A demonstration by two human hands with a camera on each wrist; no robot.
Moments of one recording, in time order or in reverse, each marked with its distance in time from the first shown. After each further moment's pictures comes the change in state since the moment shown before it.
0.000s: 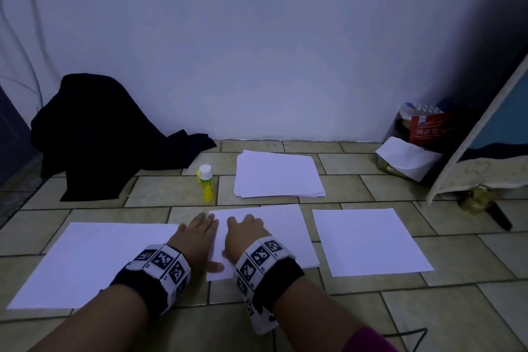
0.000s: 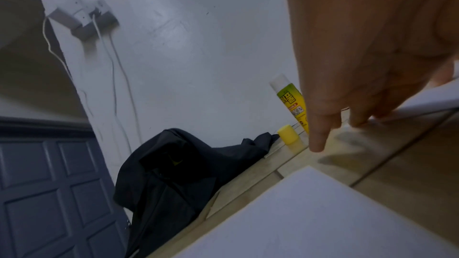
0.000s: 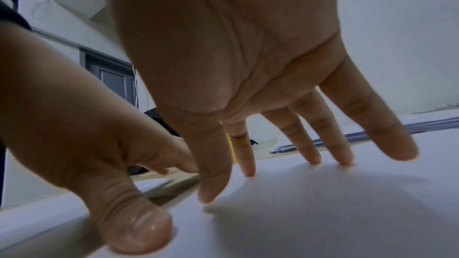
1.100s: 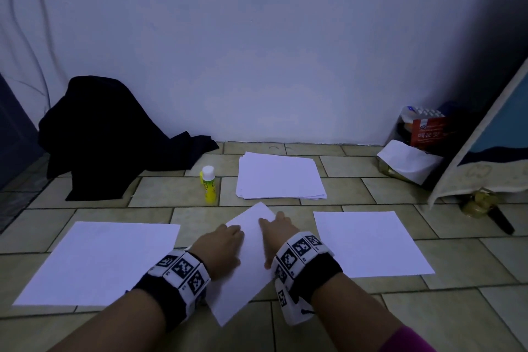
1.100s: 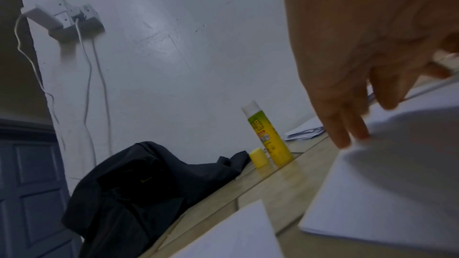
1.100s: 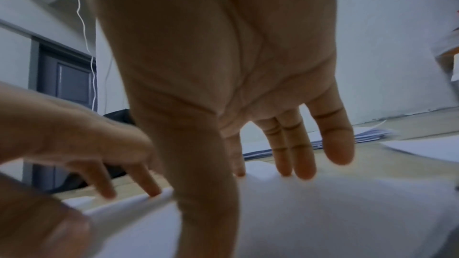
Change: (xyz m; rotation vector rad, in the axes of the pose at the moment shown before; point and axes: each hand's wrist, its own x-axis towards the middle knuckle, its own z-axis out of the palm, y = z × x) left_hand -0.007 0.036 -0.005 -0.041 0.213 0.184; right_hand -0.009 0.062 -0.019 -0.110 0.029 -0.048
